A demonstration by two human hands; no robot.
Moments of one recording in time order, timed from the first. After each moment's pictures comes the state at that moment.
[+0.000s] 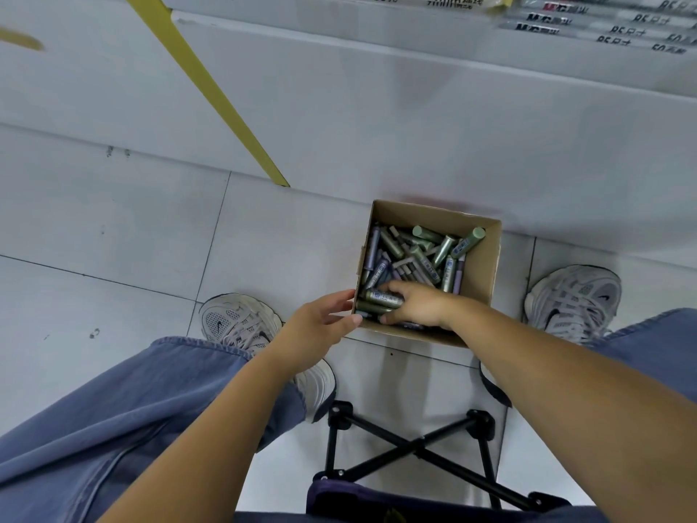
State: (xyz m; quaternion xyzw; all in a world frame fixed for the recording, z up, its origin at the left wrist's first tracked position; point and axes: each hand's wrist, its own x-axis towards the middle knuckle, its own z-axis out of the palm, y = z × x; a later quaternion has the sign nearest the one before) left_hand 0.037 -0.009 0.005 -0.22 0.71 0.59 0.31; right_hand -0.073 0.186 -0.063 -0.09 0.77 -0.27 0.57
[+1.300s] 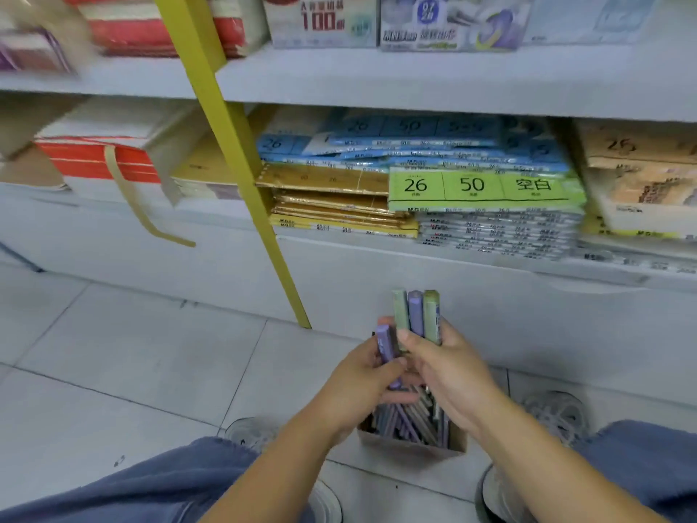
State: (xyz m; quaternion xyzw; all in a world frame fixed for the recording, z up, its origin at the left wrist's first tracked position) left_hand 0.000 0.049 0.157 -0.12 0.63 0.74 0.18; right_hand -0.044 0.183 0.172 0.02 0.58 -0.77 0.26
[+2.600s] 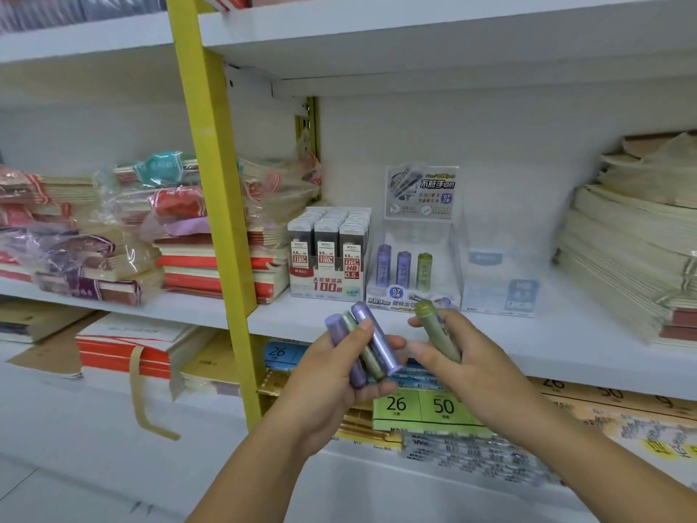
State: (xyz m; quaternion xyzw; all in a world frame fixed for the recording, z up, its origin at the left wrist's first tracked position) left_hand -0.105 0.014 0.383 0.02 0.58 0.81 -0.02; right_hand -0.144 0.199 0.400 -0.29 0.80 -0.52 -0.01
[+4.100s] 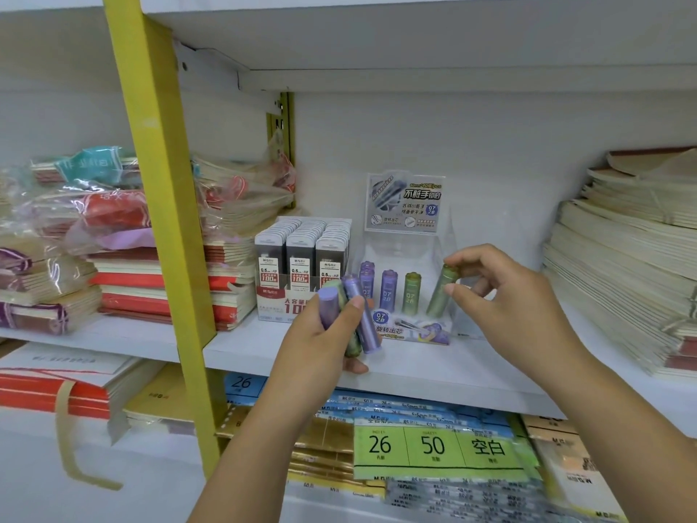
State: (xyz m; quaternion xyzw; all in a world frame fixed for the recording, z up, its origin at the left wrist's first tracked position) left_hand -0.166 0.008 0.402 0.03 0.70 0.70 -0.16; right_hand -0.221 0.223 0.448 -0.25 0.83 -0.38 -0.31
